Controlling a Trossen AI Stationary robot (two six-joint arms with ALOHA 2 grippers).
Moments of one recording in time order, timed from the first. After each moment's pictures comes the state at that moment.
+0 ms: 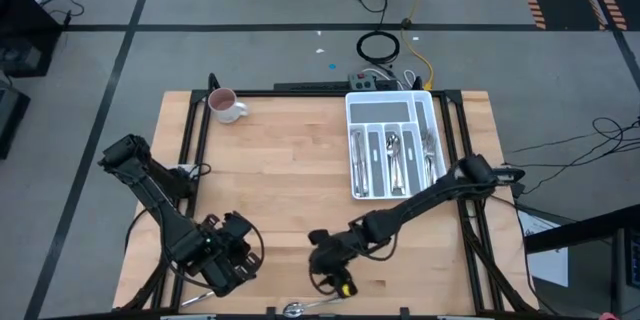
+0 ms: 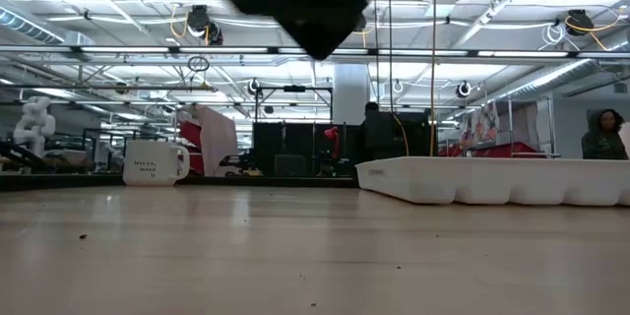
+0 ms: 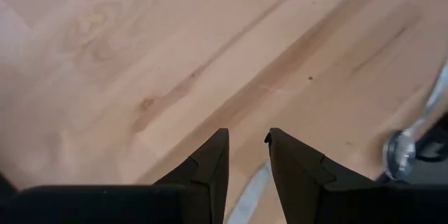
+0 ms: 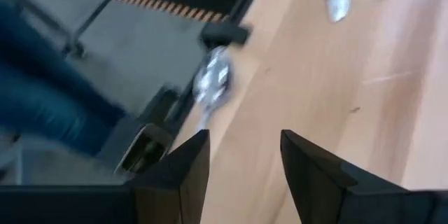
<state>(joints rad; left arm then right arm) -0.83 1.61 1.37 -1.24 -0.32 -1.69 0.44 2.03 1.46 -0.13 -0.22 0.19</state>
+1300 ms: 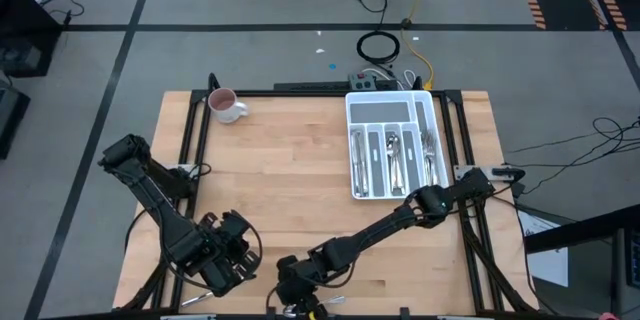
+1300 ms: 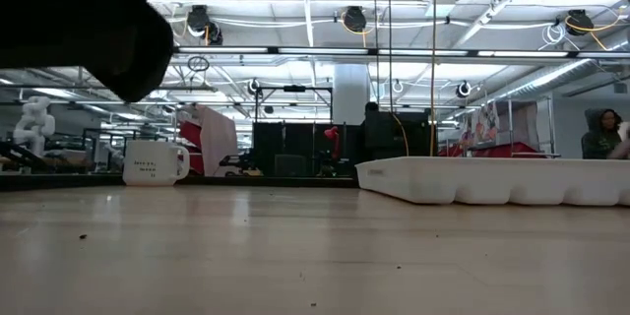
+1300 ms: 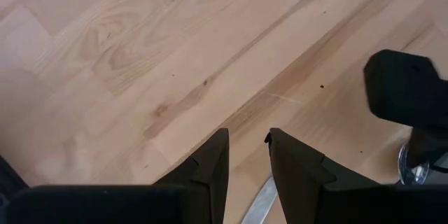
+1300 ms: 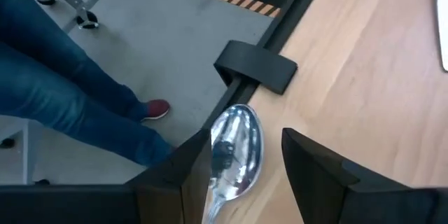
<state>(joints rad) -0.83 1.61 1.37 -1.28 -0.34 -1.71 0.46 2.52 2.13 -0.41 -0.29 0.10</state>
